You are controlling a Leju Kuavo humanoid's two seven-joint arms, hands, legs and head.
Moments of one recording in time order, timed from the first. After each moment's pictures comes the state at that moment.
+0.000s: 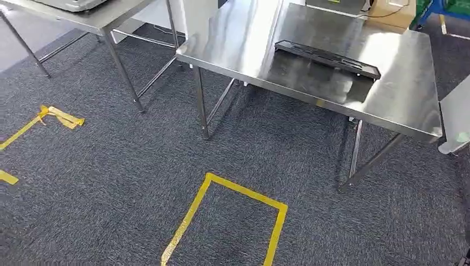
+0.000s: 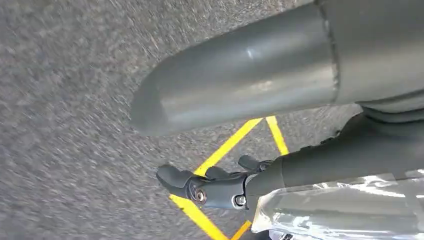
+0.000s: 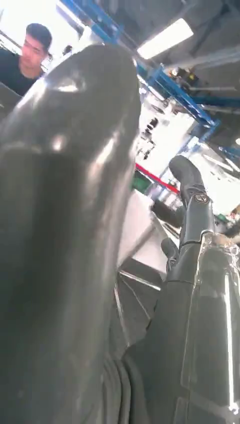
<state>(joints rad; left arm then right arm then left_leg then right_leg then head) -0.07 -0.09 1.24 -0.22 -1.01 0.21 -0.24 0.18 0.08 -0.79 -1.66 0.32 -0.03 -0.36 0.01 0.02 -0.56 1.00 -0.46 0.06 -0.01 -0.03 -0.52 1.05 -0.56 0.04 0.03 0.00</state>
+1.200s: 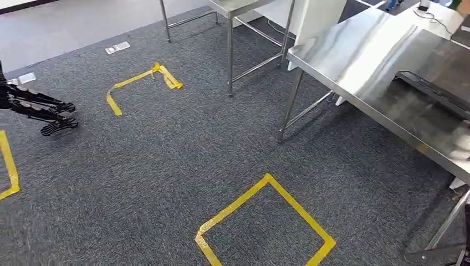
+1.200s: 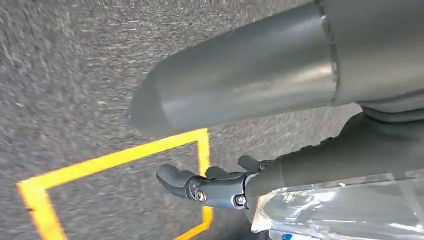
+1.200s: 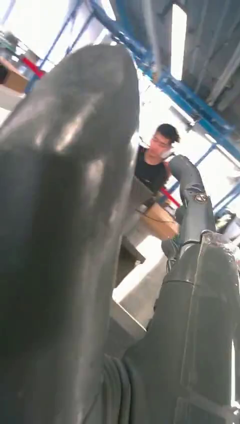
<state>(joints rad) -0.07 -0.09 1.23 -0.21 -1.03 0.26 -0.24 0.19 -0.03 -0.71 -1.58 0.35 -0.09 -0.34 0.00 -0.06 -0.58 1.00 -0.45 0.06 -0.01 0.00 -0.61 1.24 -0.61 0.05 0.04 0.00</state>
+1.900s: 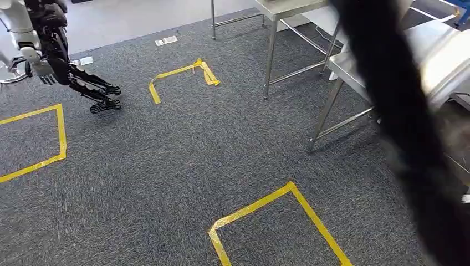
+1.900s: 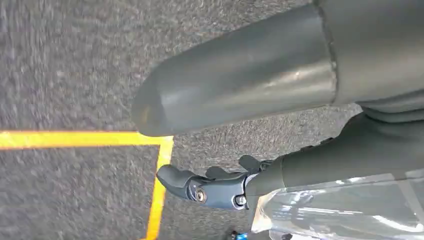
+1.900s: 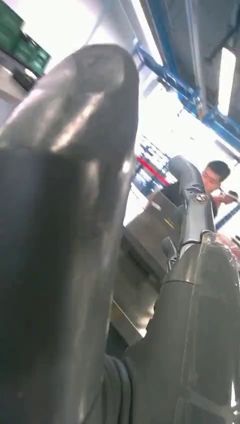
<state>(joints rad) -0.07 -0.10 1.26 -0.20 -0.97 0.31 -0.31 0.19 -0.04 -0.69 -1.57 0.36 -0.10 -0.34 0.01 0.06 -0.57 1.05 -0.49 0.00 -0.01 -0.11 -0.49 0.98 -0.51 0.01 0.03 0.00</state>
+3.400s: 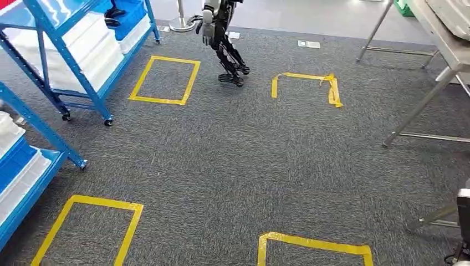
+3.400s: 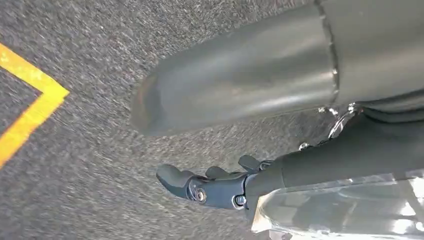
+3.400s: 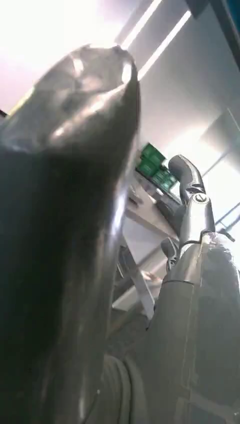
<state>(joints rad) -0.08 -0.12 1.27 -0.20 -0.97 0.31 -0.37 0.19 -0.11 -0.67 -1.52 0.34 -0.12 -0.34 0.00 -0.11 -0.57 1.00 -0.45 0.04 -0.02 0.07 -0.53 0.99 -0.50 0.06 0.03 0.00</state>
